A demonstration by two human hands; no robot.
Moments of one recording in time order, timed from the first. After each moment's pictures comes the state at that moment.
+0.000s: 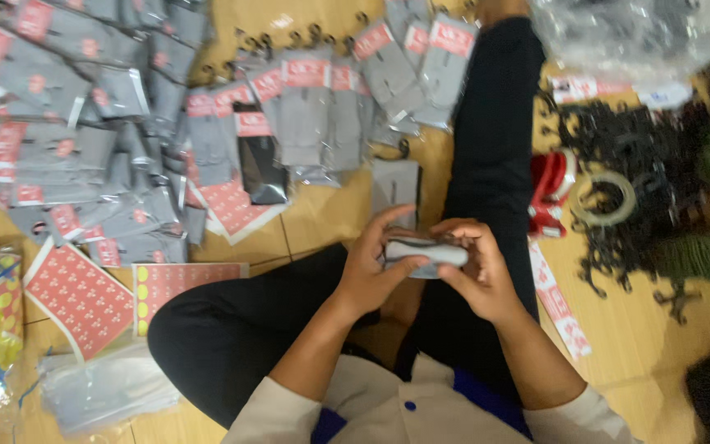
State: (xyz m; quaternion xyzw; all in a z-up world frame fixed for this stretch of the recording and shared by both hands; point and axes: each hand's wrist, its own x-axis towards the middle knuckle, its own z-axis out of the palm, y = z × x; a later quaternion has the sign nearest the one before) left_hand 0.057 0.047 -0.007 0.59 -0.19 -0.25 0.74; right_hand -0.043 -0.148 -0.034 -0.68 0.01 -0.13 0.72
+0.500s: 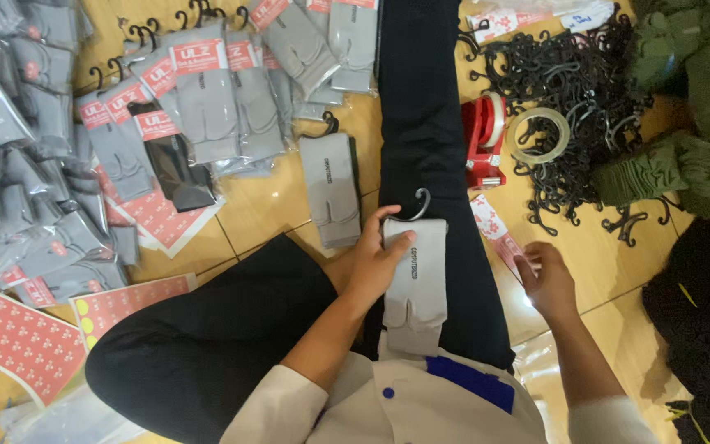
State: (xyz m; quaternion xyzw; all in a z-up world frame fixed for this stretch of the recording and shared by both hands) left_hand -0.013 -0.039 -0.074 0.66 -0.05 -0.35 0.67; right_hand -0.276 -0.309 -0.143 -0.85 0.41 0.01 0.33
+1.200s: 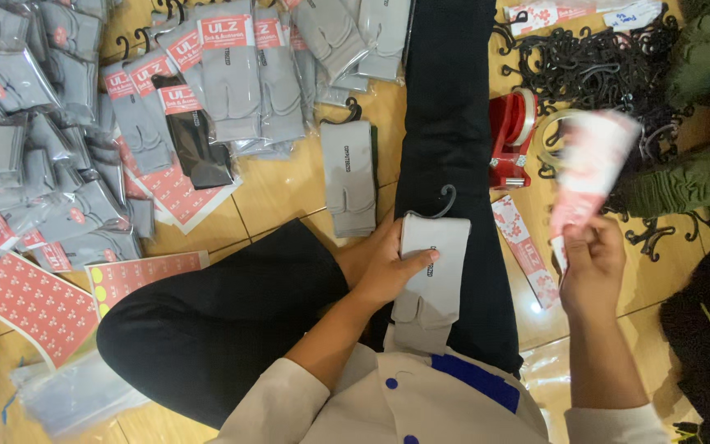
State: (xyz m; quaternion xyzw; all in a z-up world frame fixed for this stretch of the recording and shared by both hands) left_hand -0.035 -0.030 -0.112 0.55 -0.09 -0.38 0.73; right_hand -0.211 -0.305 -0.089 -0.64 0.36 -0.28 0.62
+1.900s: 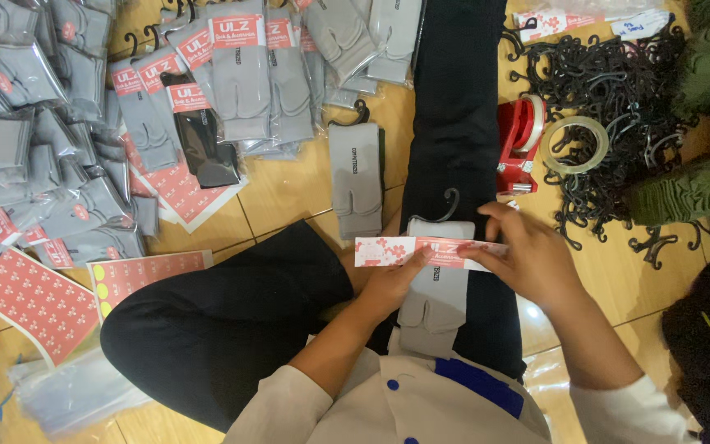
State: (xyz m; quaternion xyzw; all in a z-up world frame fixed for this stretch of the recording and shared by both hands) left_hand -0.051 -0.020 -0.093 0.56 0.00 -0.38 0.73; right_hand -0.108 -0.244 0.018 -0.96 0.07 0.00 0.25
